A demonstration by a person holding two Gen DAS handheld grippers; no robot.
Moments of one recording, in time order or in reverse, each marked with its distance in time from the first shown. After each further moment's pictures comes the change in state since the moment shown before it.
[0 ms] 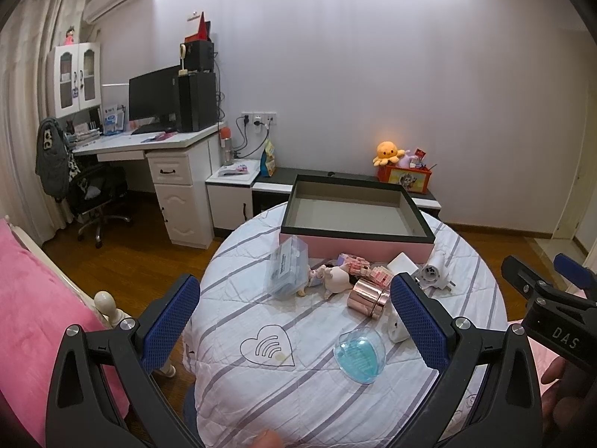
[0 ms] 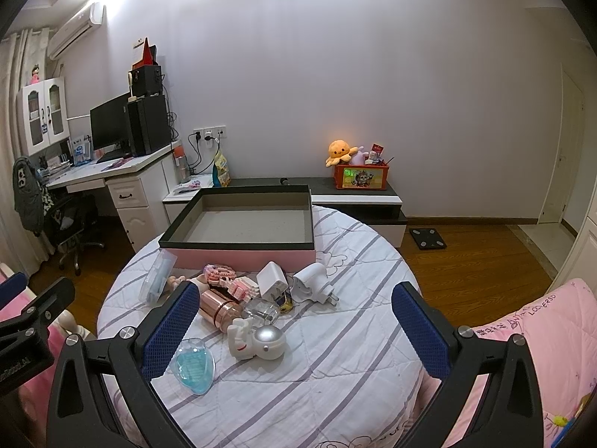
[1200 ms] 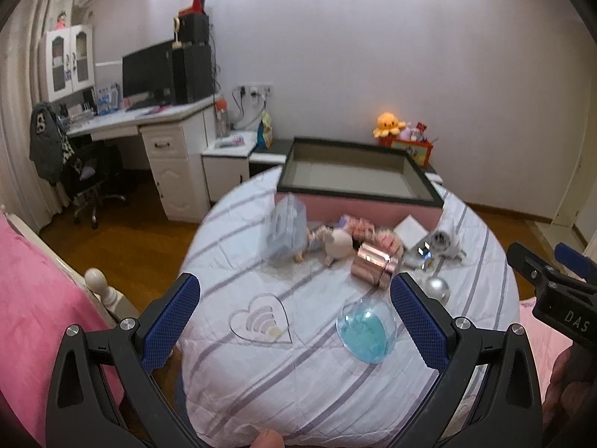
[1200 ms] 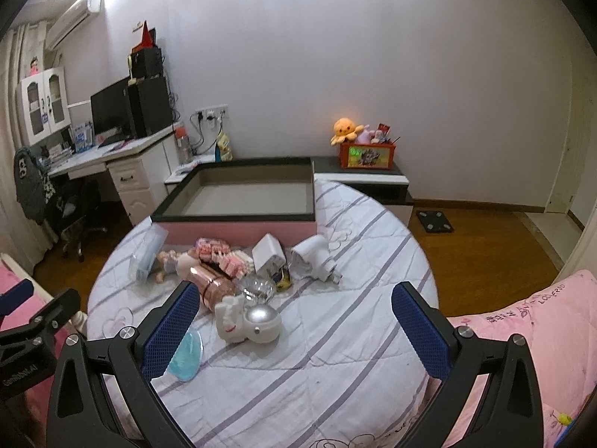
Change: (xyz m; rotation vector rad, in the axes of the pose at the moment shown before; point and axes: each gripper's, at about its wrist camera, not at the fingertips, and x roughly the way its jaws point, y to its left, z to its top) left arm 0.038 -0.002 -0.032 -0.004 0.117 -0.016; right arm 0.035 -0.008 -0.018 -0.003 0.089 0.032
